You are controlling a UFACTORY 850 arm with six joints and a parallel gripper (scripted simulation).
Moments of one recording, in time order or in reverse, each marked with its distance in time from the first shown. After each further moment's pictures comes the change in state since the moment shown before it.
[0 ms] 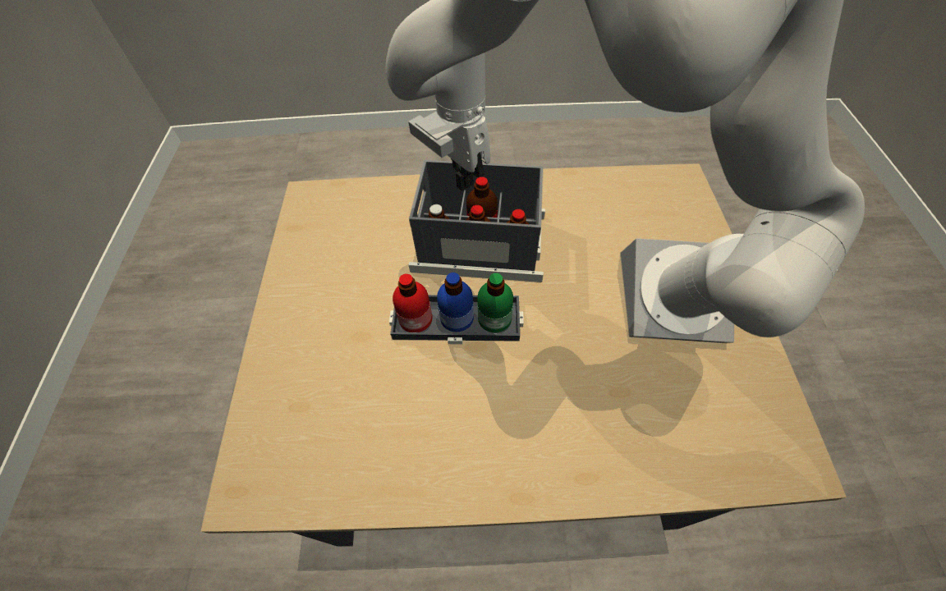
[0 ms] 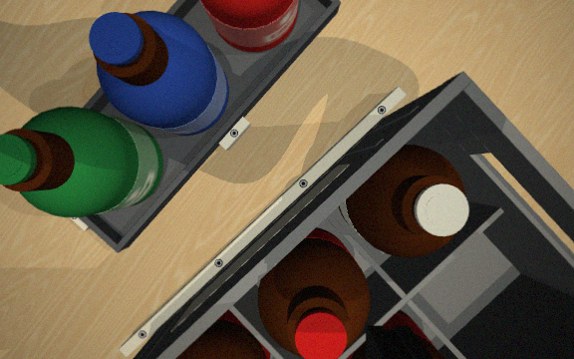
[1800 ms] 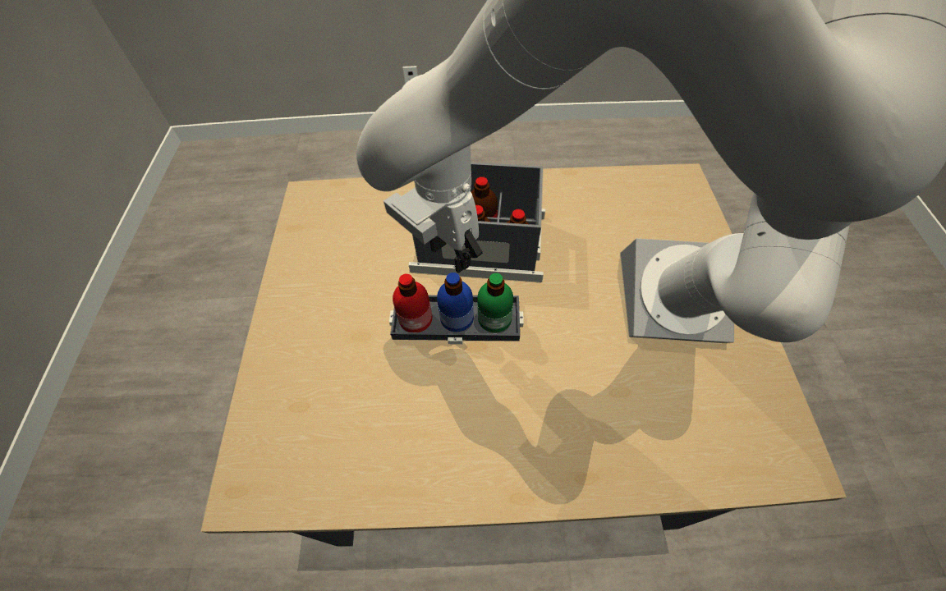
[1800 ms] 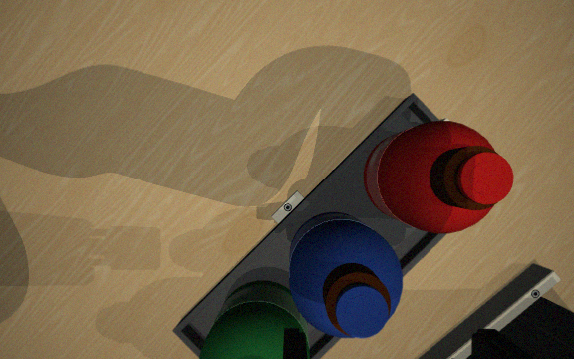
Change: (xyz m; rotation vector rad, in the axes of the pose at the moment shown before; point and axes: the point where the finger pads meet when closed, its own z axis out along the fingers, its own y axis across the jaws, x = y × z) arm 0.136 -0.124 0.002 0.003 0.005 -0.058
